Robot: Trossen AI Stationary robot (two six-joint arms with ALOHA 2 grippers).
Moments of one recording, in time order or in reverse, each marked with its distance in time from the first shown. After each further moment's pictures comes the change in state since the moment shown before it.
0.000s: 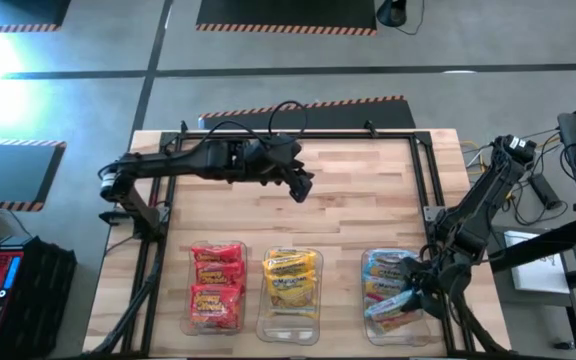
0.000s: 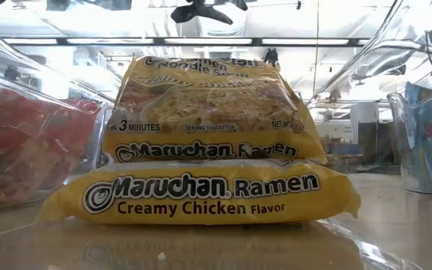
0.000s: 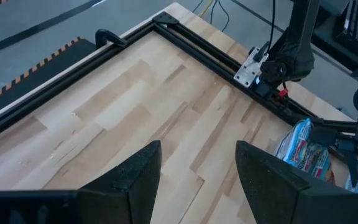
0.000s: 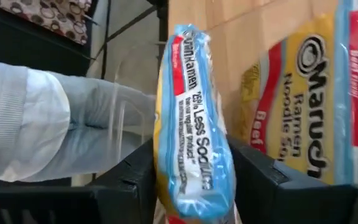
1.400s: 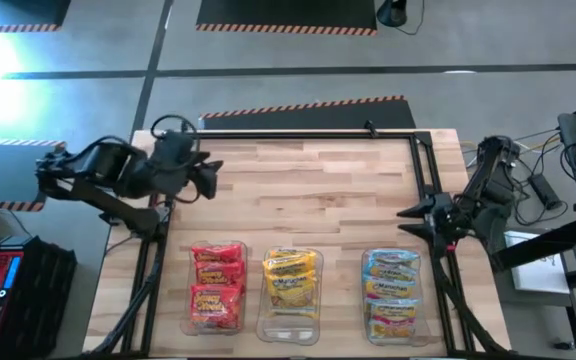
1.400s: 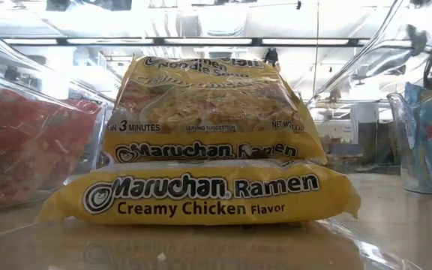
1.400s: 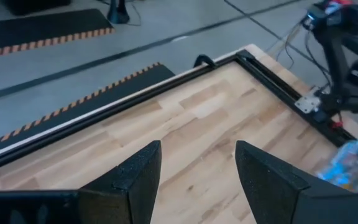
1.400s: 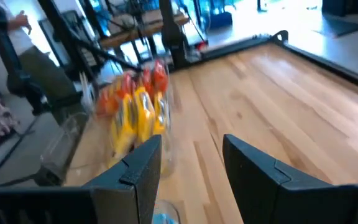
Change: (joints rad) left arm -0.258 -0.497 -0.135 -0.532 -0.495 -0.368; right arm -0.019 -0.545 0.099 -0.499 0.803 -0.457
